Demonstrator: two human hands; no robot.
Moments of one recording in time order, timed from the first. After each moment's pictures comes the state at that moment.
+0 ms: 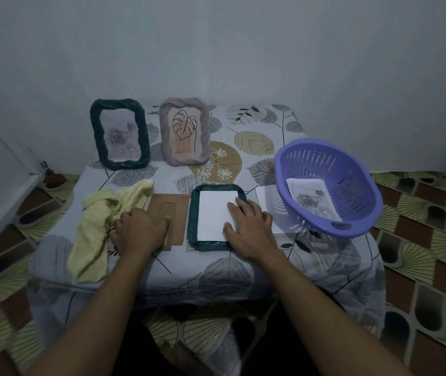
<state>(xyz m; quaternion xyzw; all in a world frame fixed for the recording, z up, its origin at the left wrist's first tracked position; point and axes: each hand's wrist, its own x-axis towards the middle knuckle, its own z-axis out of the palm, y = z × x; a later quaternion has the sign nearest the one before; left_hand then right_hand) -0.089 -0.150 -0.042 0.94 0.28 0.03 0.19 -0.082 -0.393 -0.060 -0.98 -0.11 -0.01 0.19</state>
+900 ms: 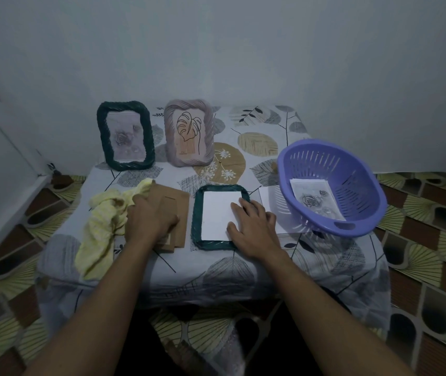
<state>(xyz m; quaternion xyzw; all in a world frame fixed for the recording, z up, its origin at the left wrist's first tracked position) -0.081 -0.156 -0.016 0.90 0.28 0.03 0.34 -0.083 -0.393 -0.059 -0.98 -0.11 -0.01 0.18</state>
